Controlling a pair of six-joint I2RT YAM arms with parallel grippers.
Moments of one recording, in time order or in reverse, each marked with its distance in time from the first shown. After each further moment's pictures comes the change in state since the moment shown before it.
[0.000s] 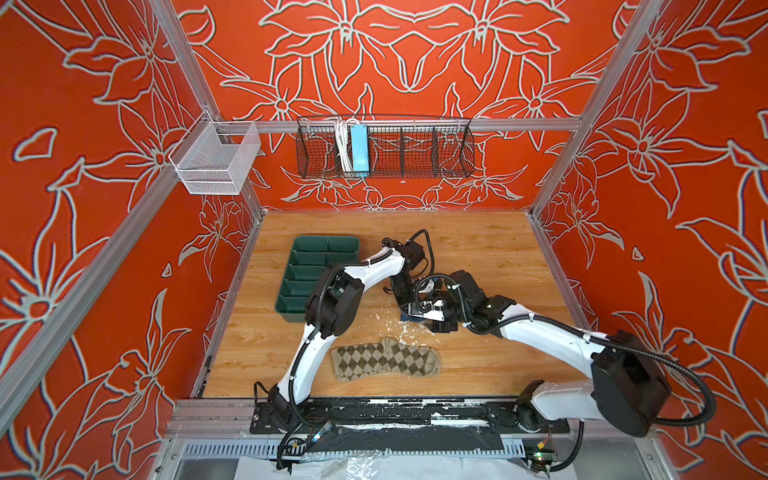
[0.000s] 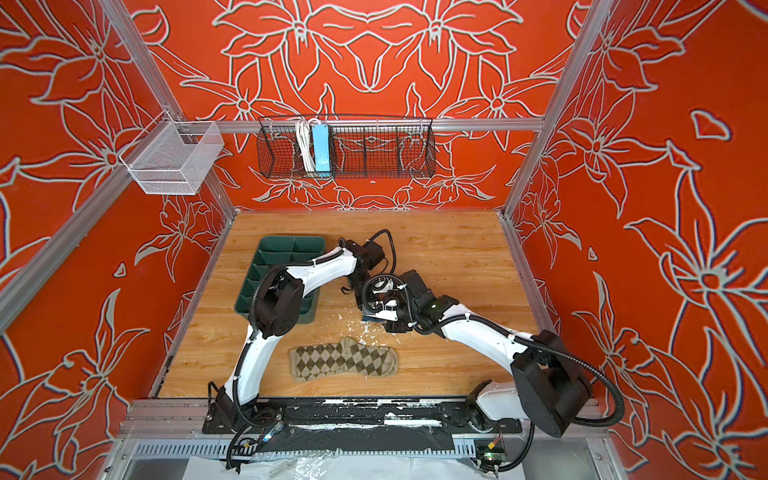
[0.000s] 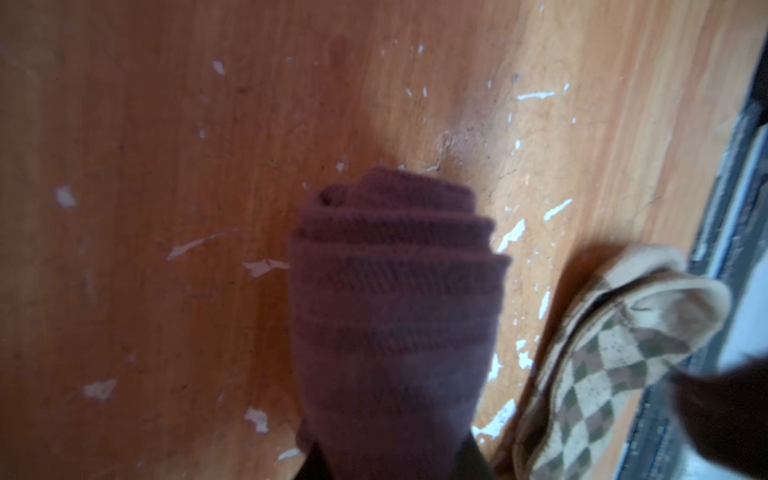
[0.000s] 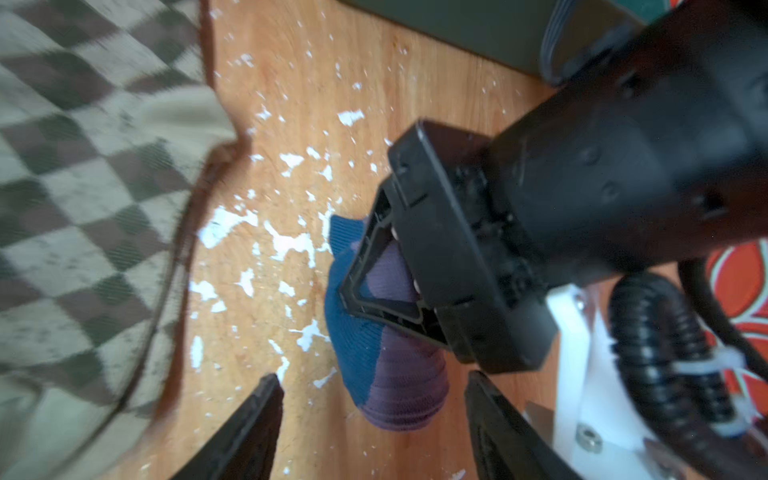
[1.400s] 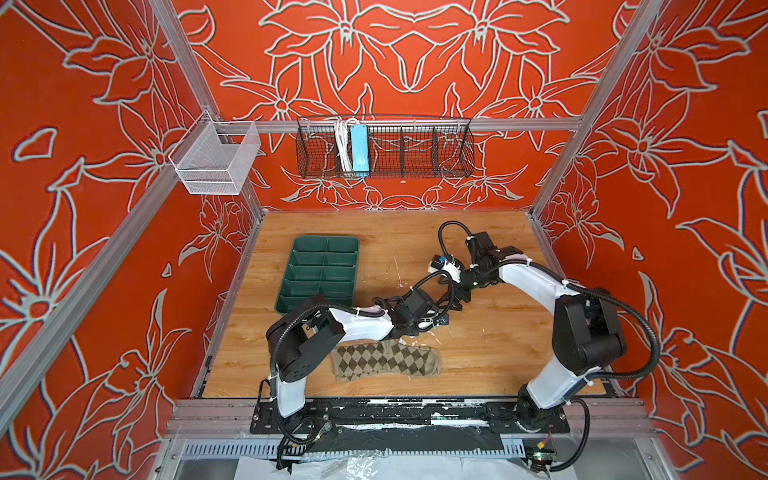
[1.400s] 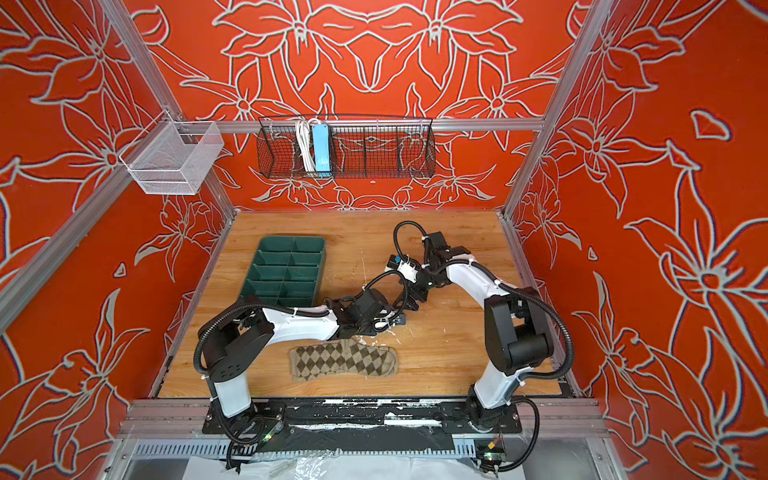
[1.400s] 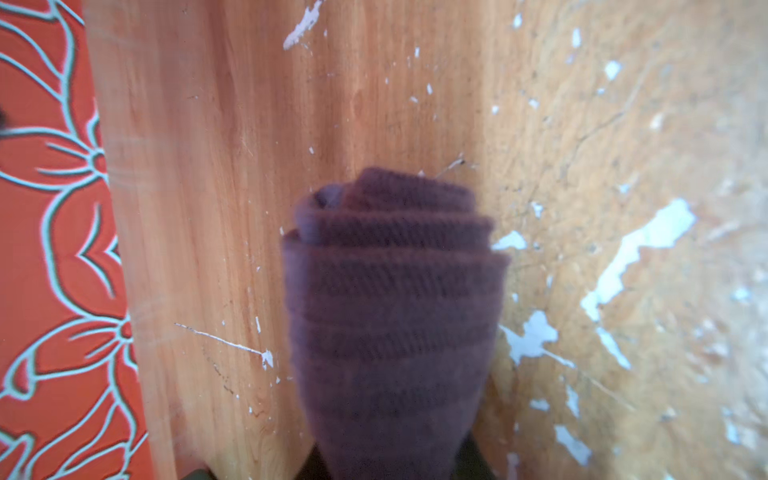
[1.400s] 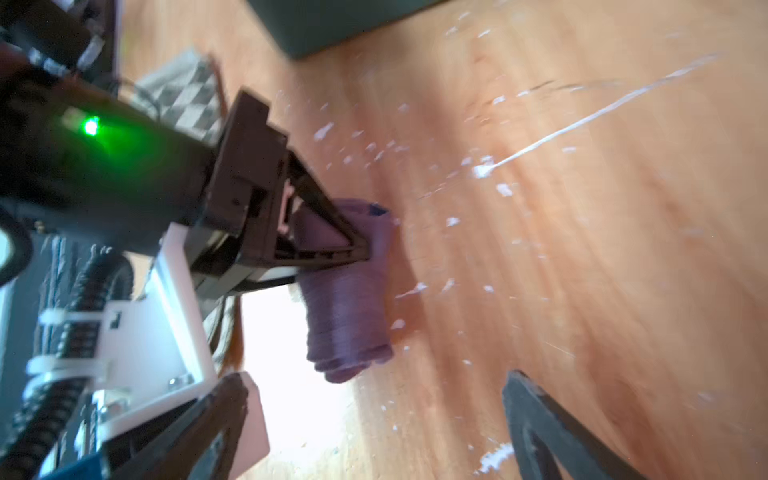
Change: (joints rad) left arm -0.284 -0.454 -0.848 1.065 -0.758 0.167; right arm -0.395 0.317 0.420 -0.492 -0.499 0.081
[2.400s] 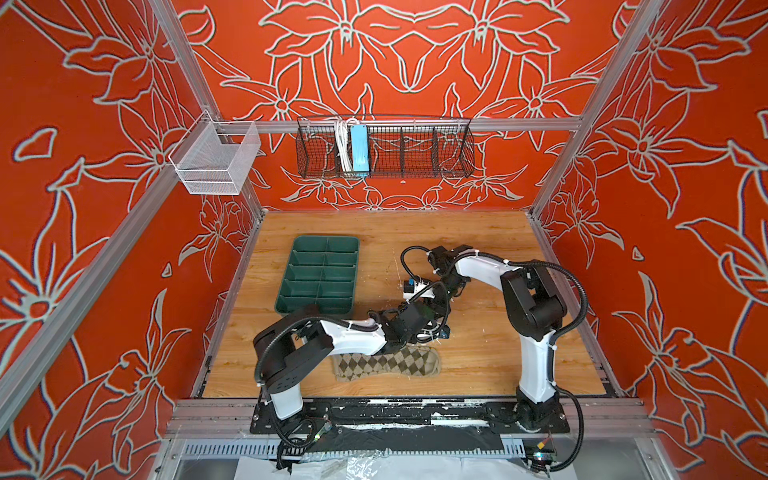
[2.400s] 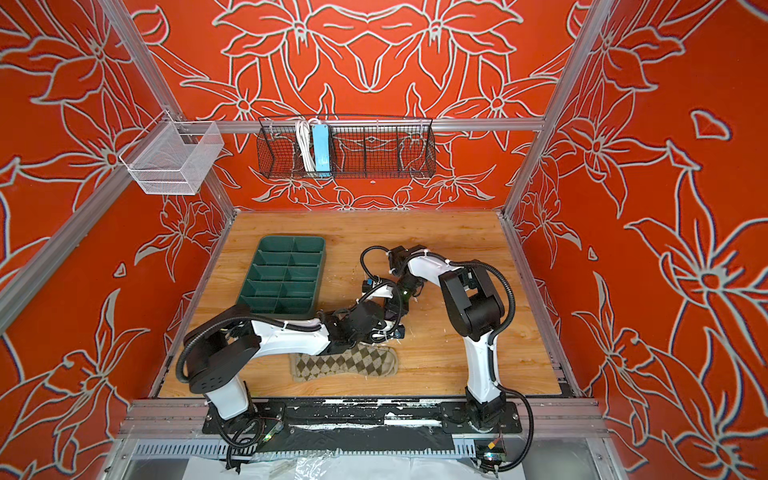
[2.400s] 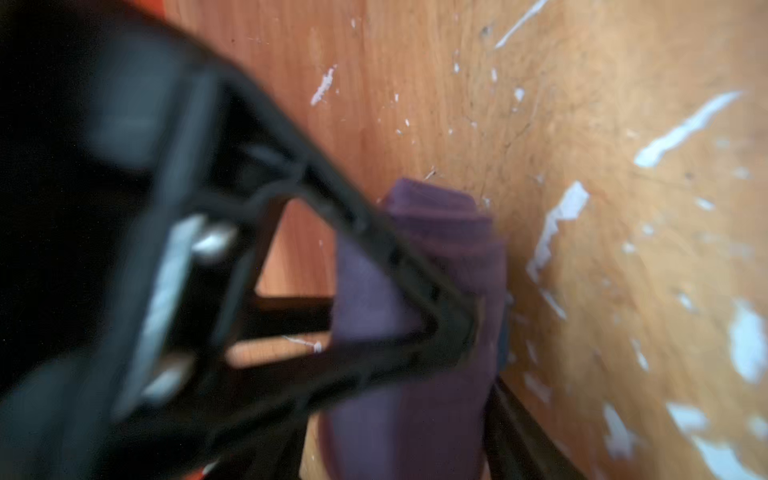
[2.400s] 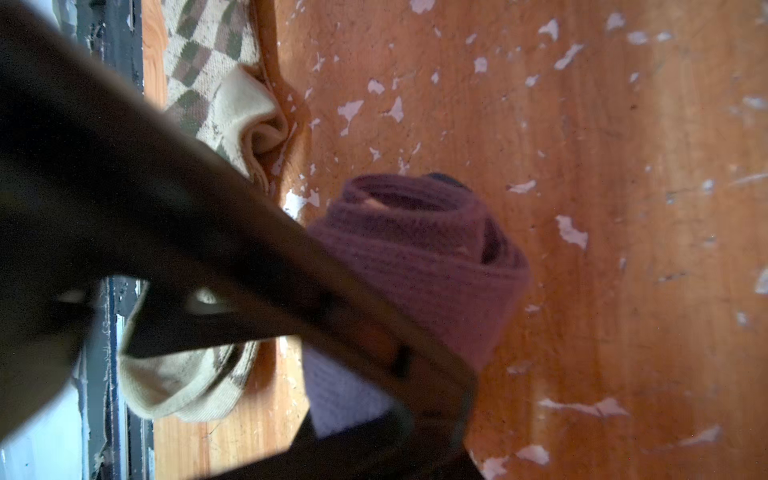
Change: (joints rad) left arm -0.079 -0.081 -0.146 0.204 -0.113 0.152; right arm 0.203 0.380 0.238 -0.321 0.069 -0.148
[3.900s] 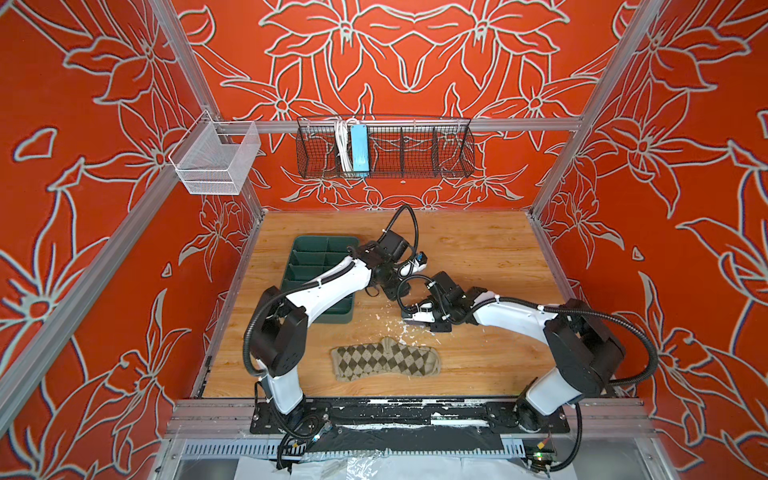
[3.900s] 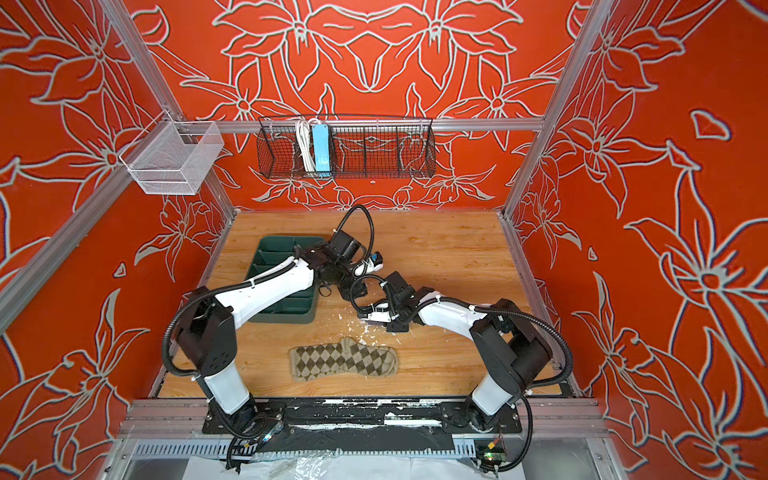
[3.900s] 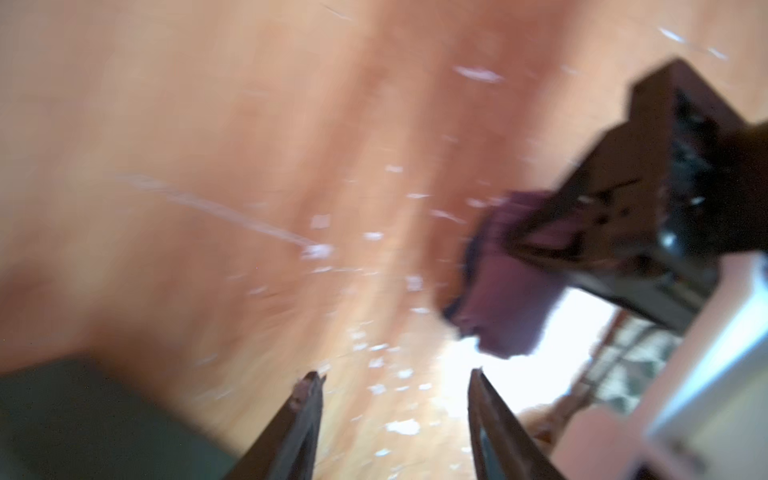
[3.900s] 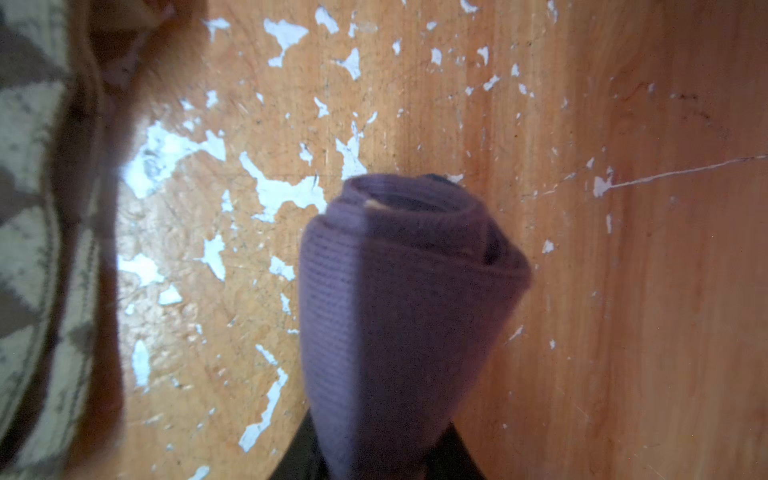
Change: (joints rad) left arm 0.370 -0.031 0.528 -0.785 0.479 -0.562; right arm 0.216 -0.430 -0.519 0.666 0.519 0.072
